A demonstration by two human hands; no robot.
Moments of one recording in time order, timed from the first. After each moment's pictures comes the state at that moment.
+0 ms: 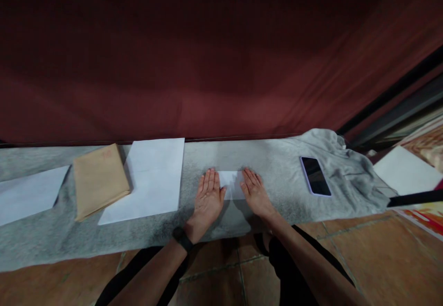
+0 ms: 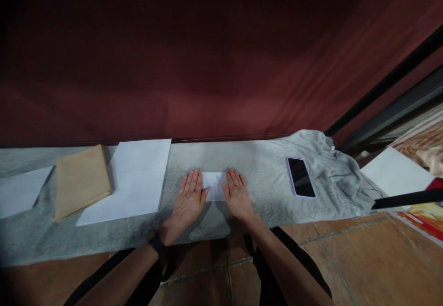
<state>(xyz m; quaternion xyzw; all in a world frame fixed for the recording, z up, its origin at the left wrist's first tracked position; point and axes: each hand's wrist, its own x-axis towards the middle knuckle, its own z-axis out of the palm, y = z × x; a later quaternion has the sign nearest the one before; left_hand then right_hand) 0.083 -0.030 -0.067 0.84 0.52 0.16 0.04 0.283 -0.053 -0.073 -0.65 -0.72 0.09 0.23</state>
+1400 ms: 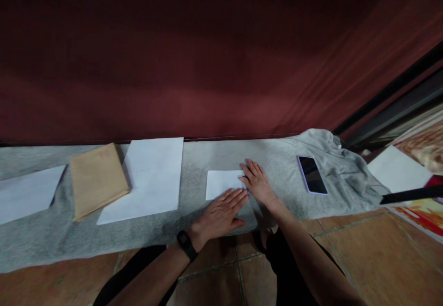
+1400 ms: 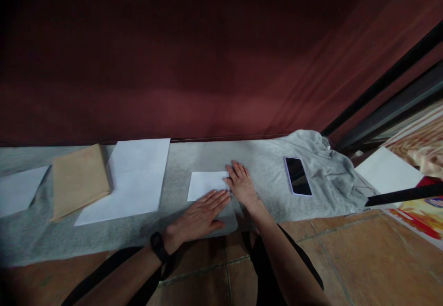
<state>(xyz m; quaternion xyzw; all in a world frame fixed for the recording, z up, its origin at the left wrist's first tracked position) 0.087 -0.056 -0.057 0.97 0.22 0.09 0.09 0.319 -0.021 -0.088 -0.64 -0.75 0.05 0.14</state>
